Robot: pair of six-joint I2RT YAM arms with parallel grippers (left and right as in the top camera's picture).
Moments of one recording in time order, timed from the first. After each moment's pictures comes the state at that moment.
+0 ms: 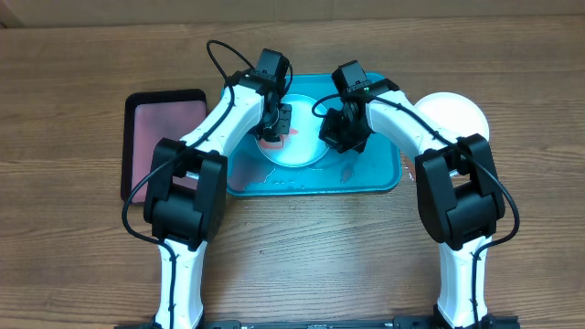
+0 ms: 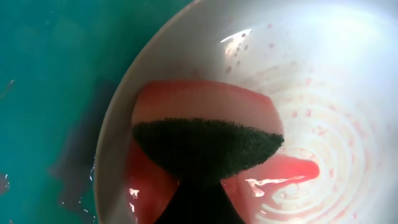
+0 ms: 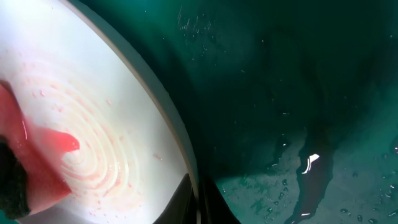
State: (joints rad) left arm -0.35 2.24 1.74 -0.83 0.02 -0.20; right arm 0.38 2.20 1.62 -0.81 -0.26 0.75
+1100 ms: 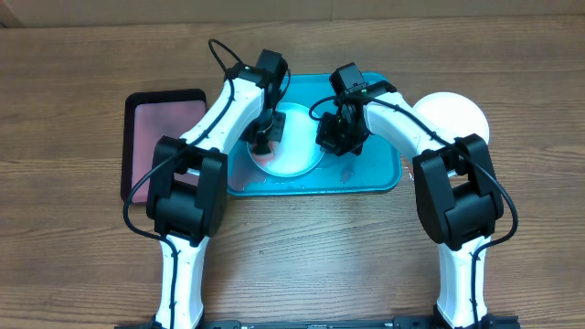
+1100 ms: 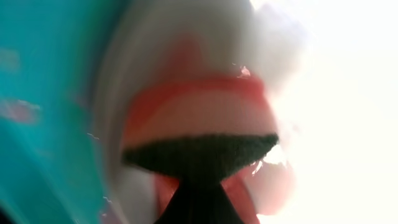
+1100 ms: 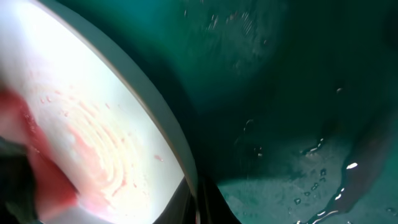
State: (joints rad) left arm -0.34 2.27 1.82 -1.11 0.01 -0.11; right arm 0.39 2.20 1.61 -0.81 -0.34 0.67
